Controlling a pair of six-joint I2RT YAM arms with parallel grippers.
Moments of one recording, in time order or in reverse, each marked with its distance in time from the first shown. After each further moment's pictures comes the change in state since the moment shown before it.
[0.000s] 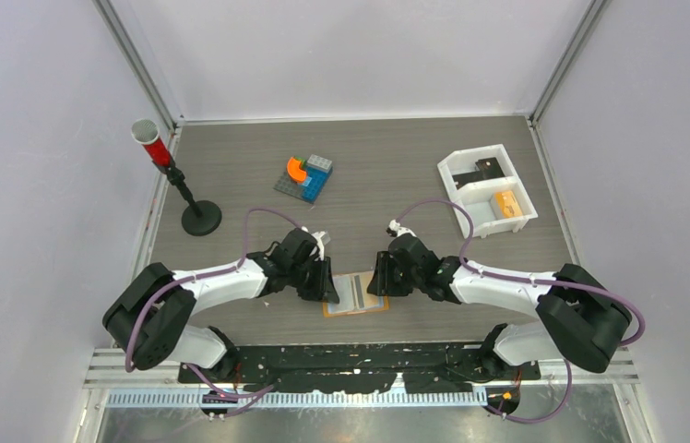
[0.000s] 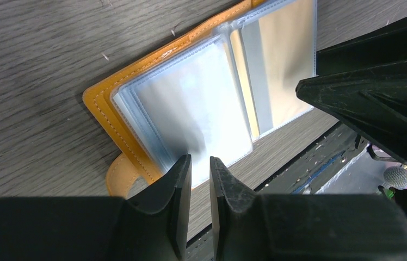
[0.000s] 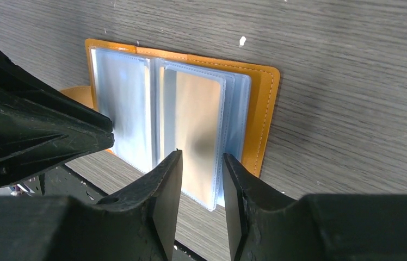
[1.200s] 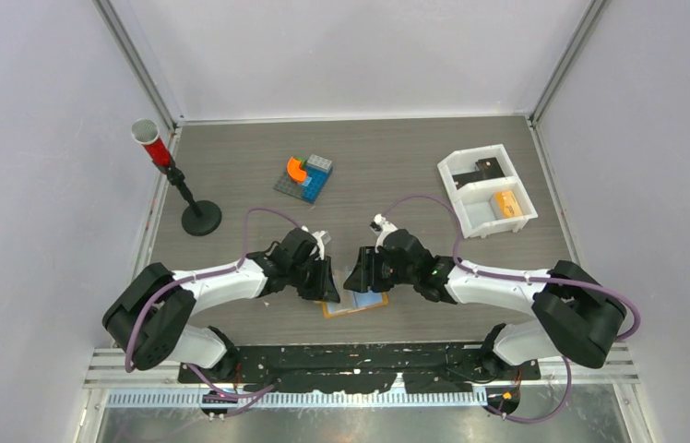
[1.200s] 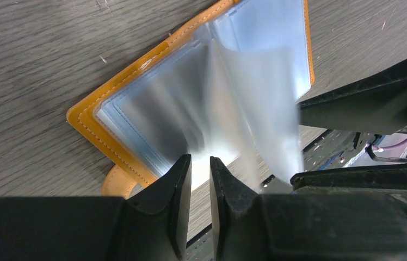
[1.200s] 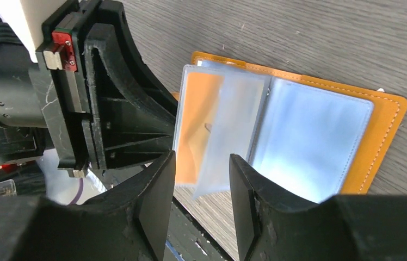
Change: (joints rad) left arm 0.000 -0.001 0.000 0.009 0.001 0.000; right arm 0.041 0.028 0.029 0.203 -0.134 -0.006
